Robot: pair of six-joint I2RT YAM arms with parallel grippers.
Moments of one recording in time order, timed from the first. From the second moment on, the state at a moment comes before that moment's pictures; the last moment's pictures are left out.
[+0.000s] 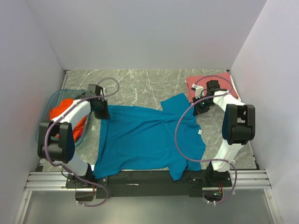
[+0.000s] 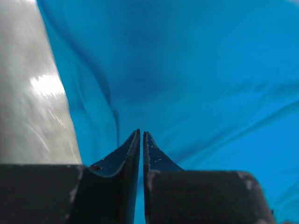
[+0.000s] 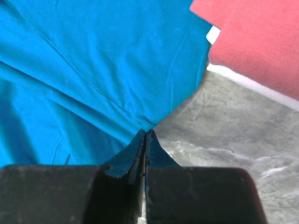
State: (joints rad) left arm -0.13 1.57 1.08 -0.60 0.17 -0.28; right arm -0.05 1.83 1.22 -0.64 -0.41 -0.40
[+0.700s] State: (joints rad) left arm -0.23 1.63 0.95 -0.62 -0.01 -0.32; right arm -0.05 1.84 1.22 -0.64 -0.42 -0.40
